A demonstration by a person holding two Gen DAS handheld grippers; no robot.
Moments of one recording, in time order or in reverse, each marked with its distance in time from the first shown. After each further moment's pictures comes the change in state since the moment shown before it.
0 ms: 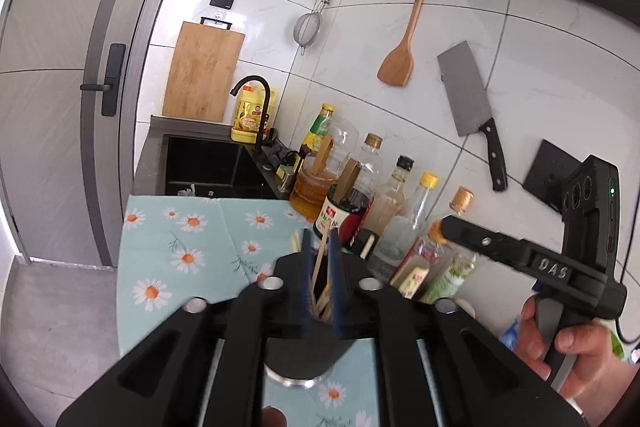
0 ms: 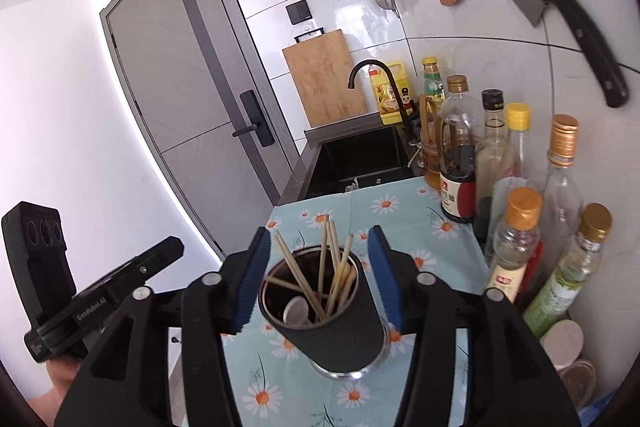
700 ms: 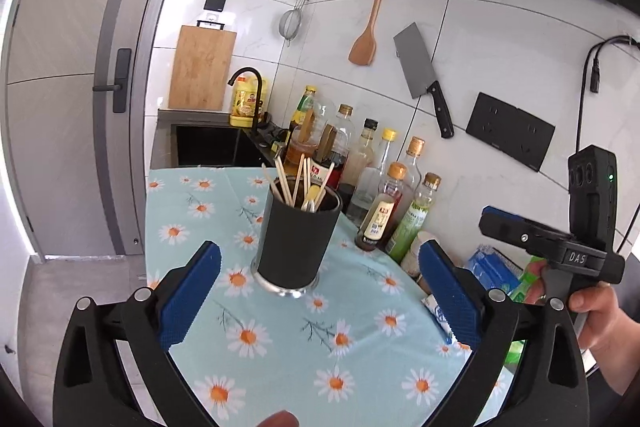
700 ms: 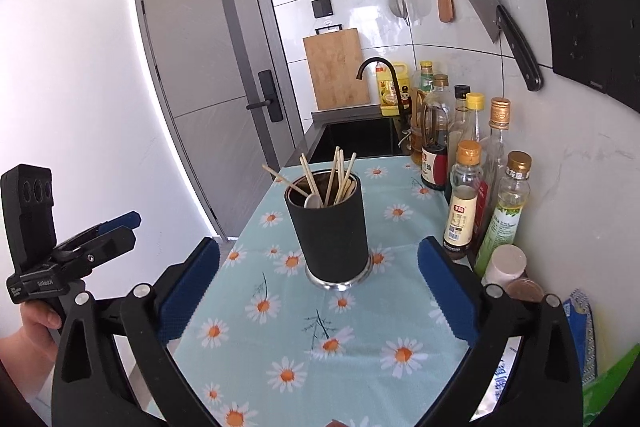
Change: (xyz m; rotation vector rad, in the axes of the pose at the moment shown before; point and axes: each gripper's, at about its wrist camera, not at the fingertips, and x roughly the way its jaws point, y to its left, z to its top) left arm -0.124 -0.042 -0.070 0.061 0.038 0.006; right arm -0.122 0.032 -0.077 -0.142 0.027 -0.028
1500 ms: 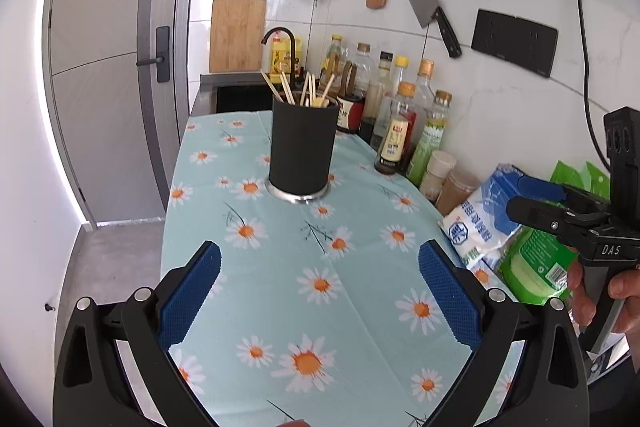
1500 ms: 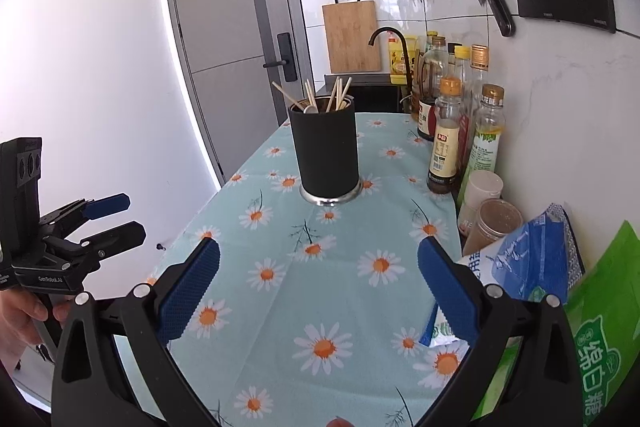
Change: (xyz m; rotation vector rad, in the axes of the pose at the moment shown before) left arm -0.017 -0.089 -0.101 0.028 0.122 0.232; right arm -0.052 -0.024 -0.095 -0.094 0.094 0.046
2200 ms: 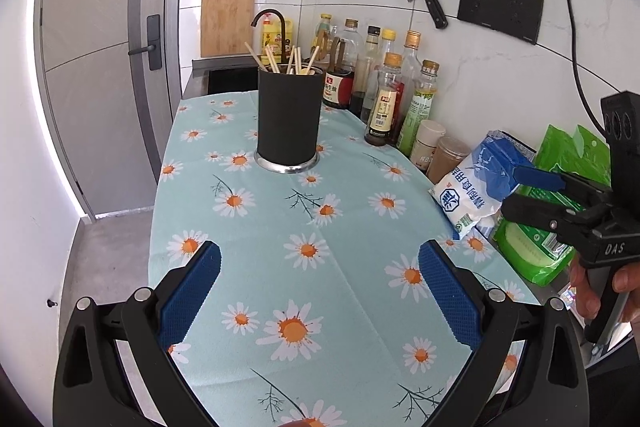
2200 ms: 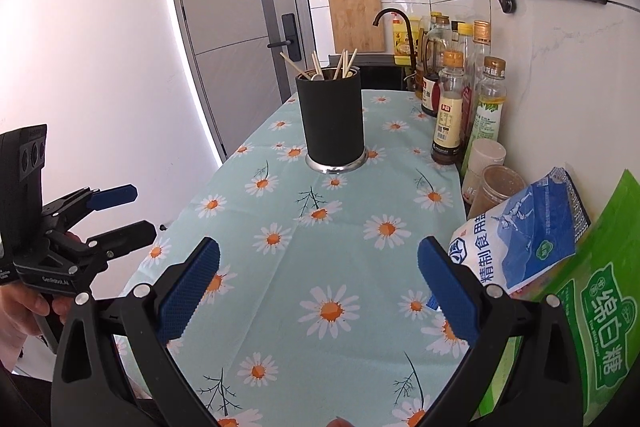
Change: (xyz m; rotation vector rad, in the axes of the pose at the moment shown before) left arm -0.001 -0.009 -0.023 0.023 0.058 -0.014; right arm -0.003 0.008 -0.028 0.002 0.070 0.012
